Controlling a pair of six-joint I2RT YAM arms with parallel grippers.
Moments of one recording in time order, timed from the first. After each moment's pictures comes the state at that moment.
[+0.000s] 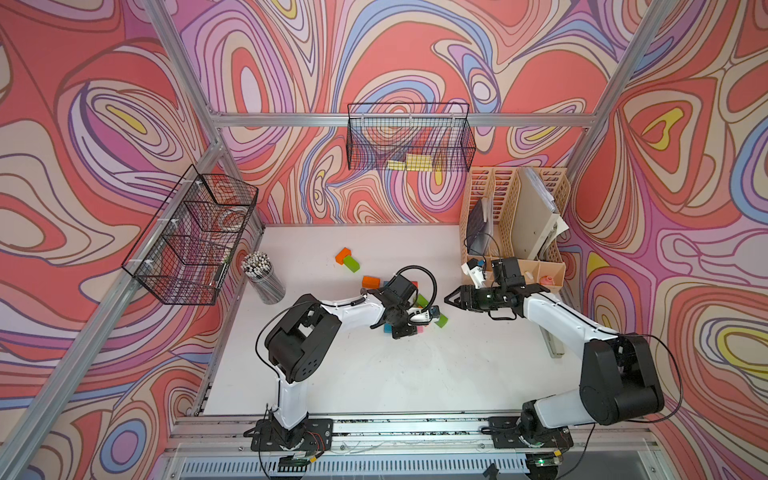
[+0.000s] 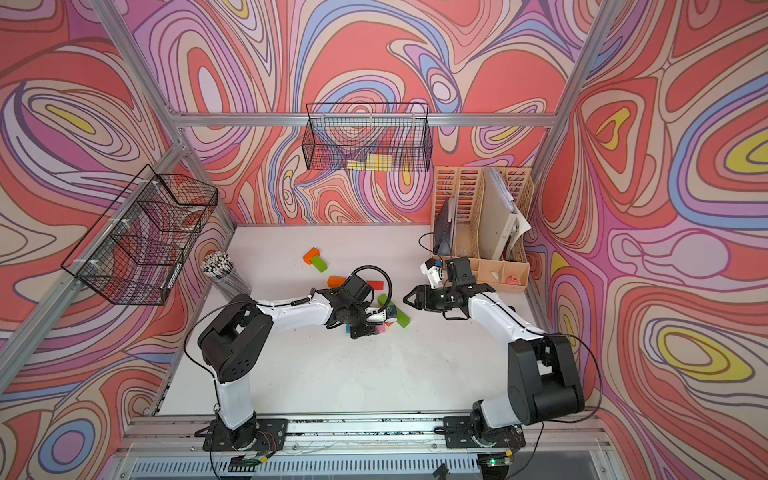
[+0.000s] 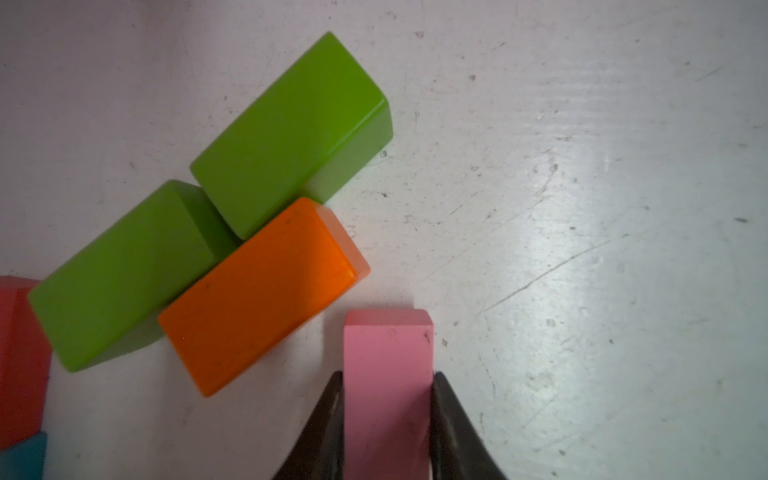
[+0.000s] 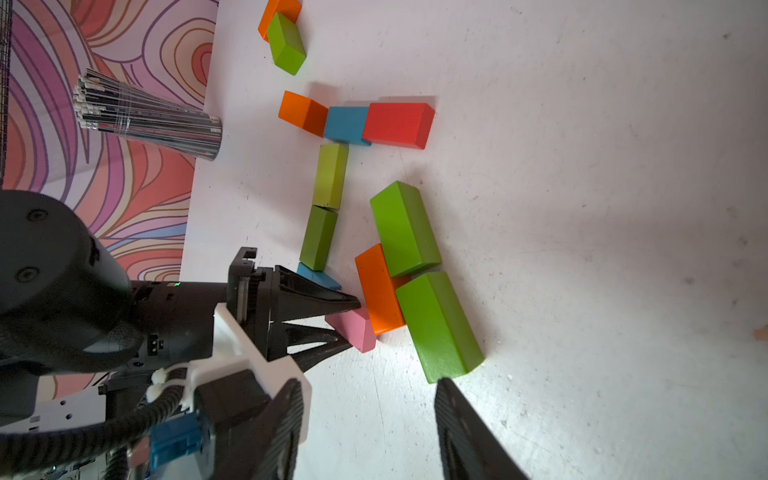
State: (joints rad) left arm -0.74 1.91 1.17 -0.36 0.28 0.70; right arm 0.17 1.46 0.90 -0.39 -0.69 0.26
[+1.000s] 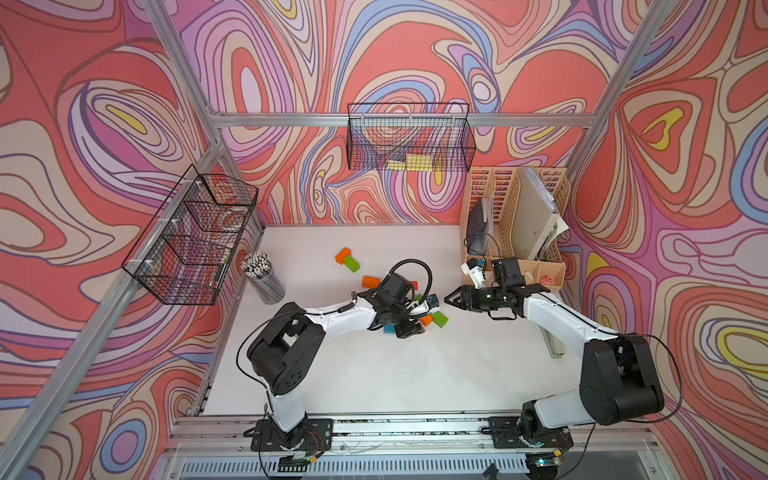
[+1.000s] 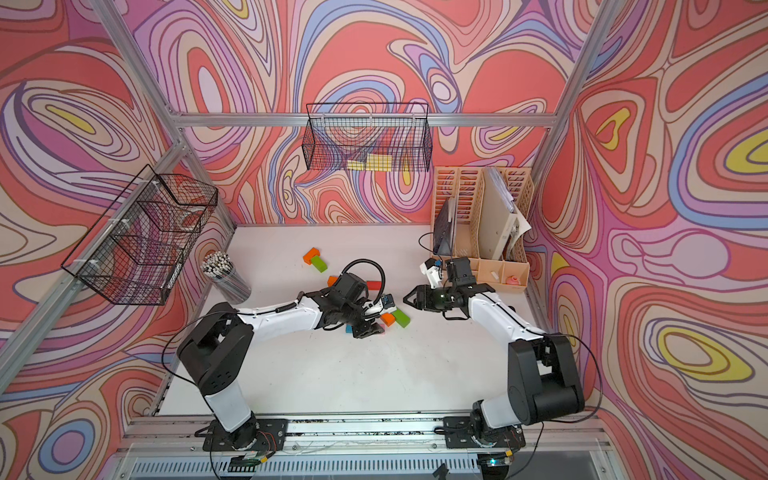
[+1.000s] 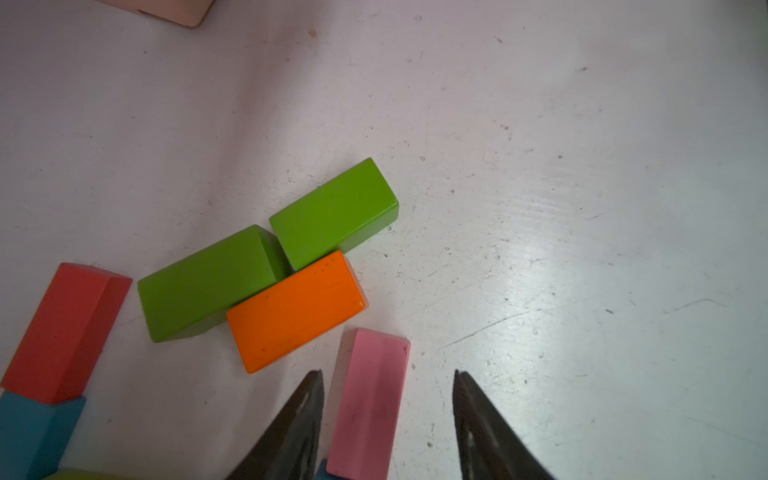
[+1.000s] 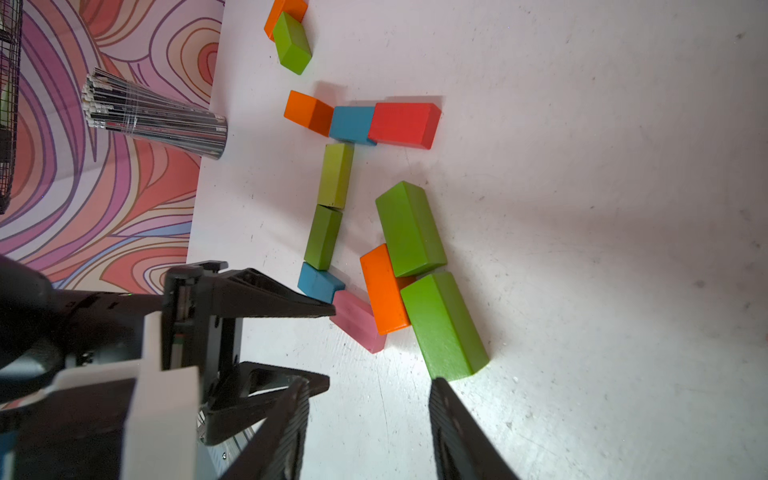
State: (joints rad) left arm -0.74 1.75 1.07 -0.23 0.38 0.42; right arm 0.17 1.46 0.90 -0.39 -0.70 0.26
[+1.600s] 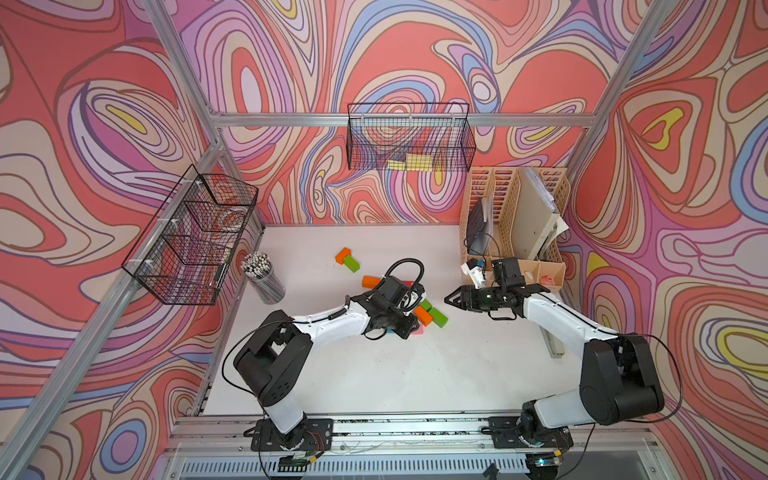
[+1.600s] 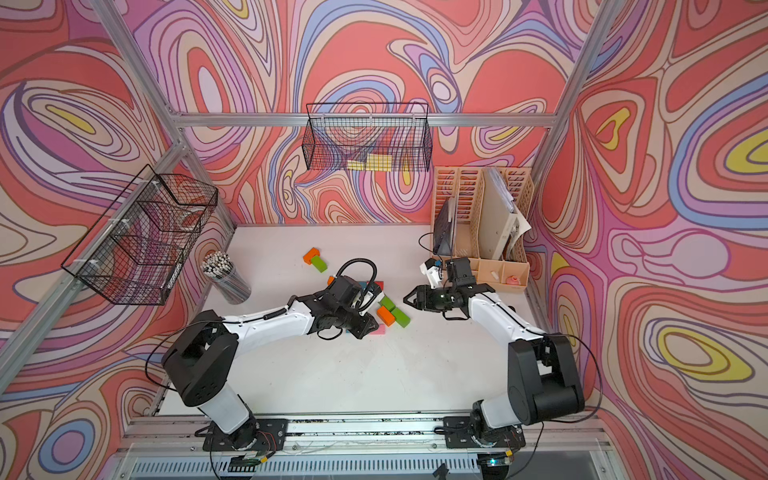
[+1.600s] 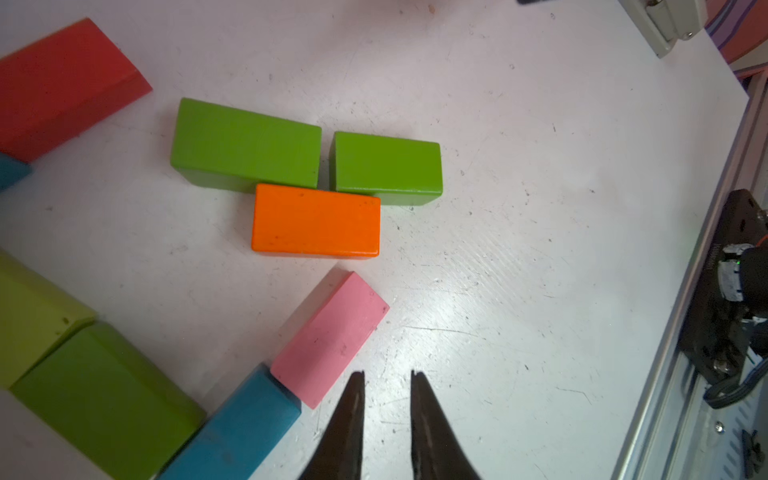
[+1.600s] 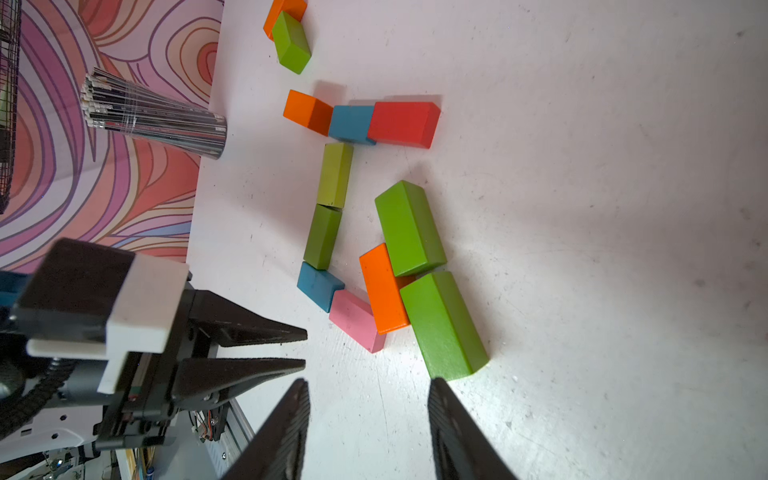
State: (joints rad) left arm -0.76 1.69 1.03 -0.29 0.31 -0.15; right arm 0.17 1.46 0.90 -0.39 -0.70 0.26
